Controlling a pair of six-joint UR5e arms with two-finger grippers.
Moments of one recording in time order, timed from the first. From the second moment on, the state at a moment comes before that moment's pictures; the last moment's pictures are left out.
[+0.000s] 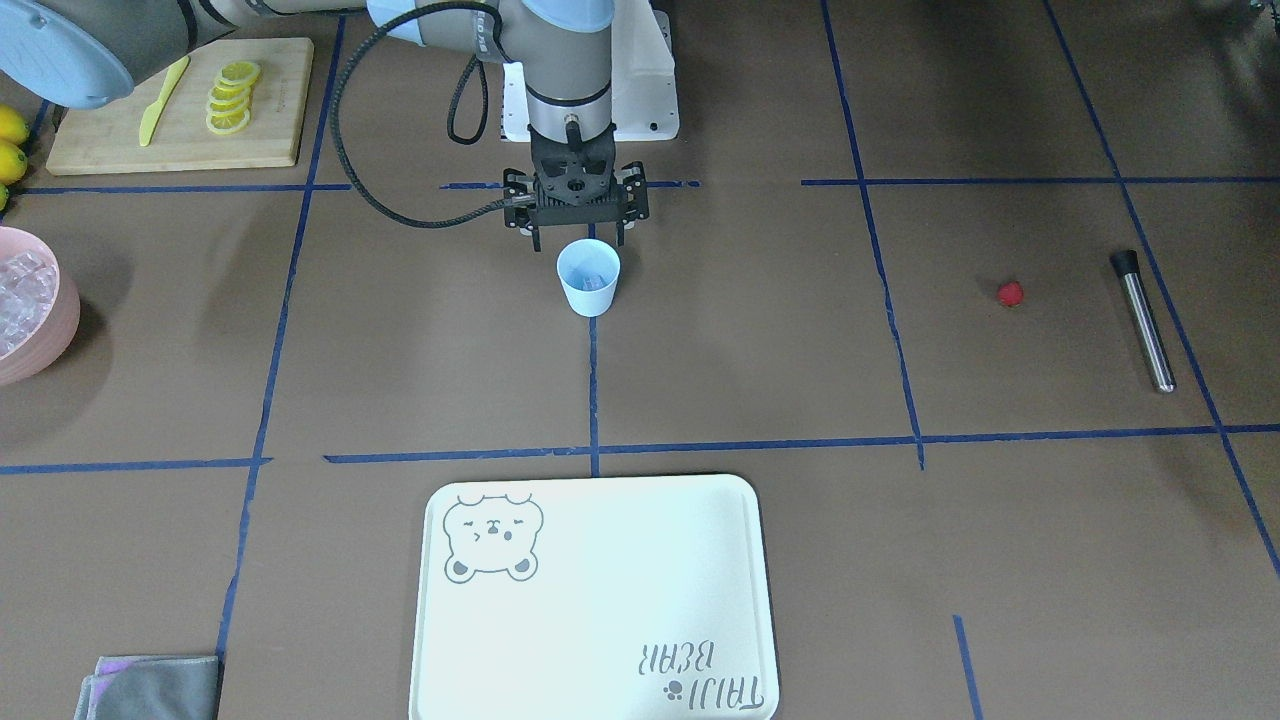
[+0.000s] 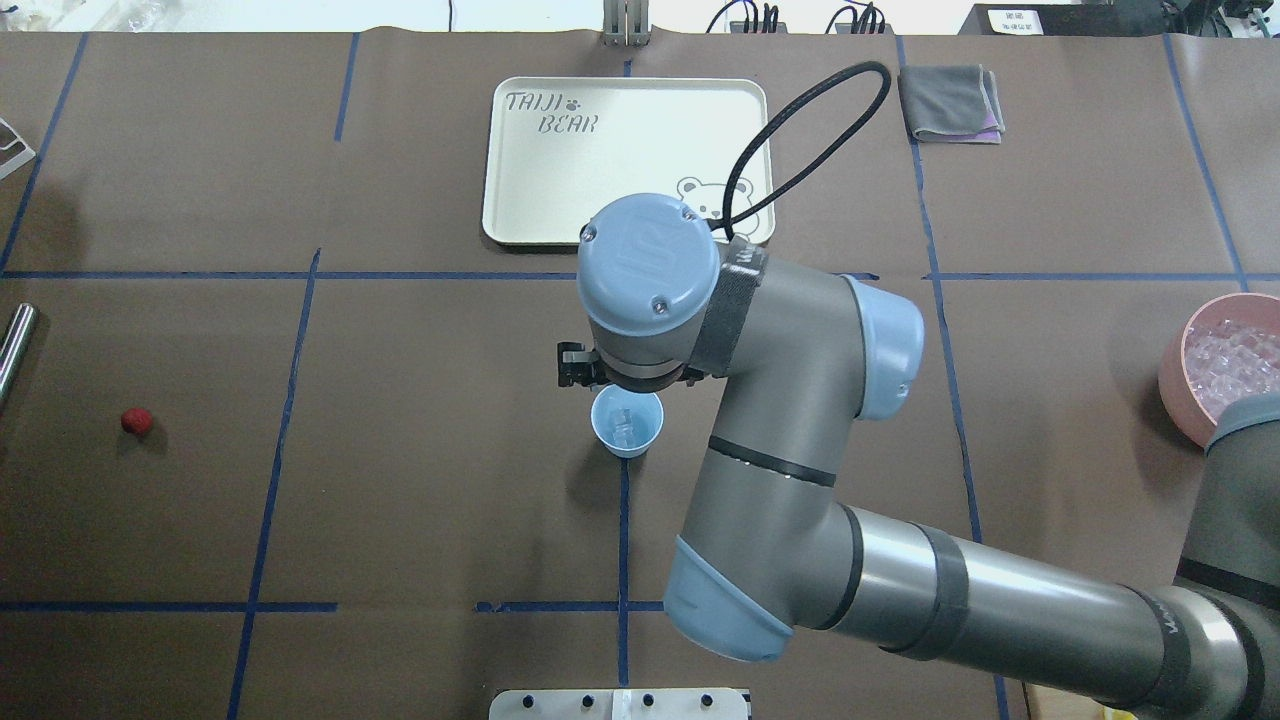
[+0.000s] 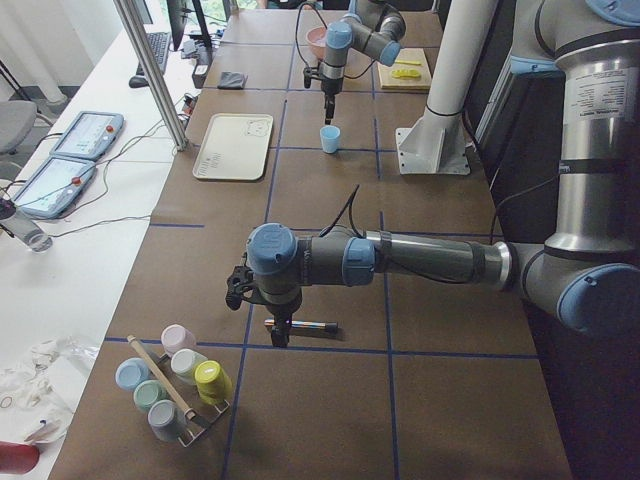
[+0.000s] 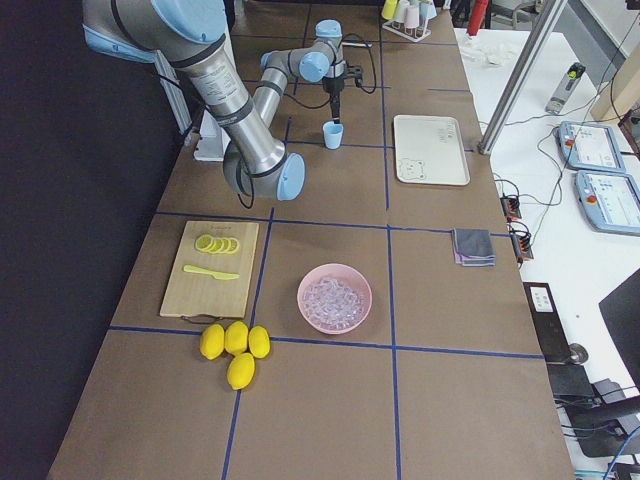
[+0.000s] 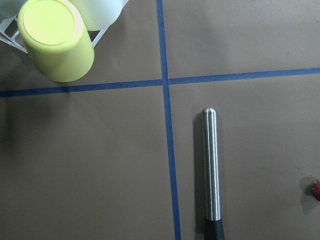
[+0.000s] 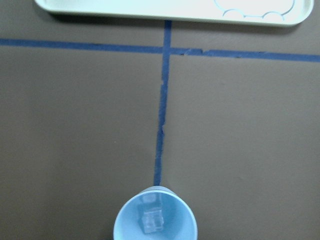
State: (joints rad) left arm -1.59 -1.52 -1.72 -1.48 -2.40 0.10; right arm 0.47 -0.75 1.80 -1.86 1.77 1.19
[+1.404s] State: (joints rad) left arm -1.50 -1.52 -1.80 -1.57 -2.40 0.02; right arm 1.14 -1.60 2.14 -1.64 2.14 0.47
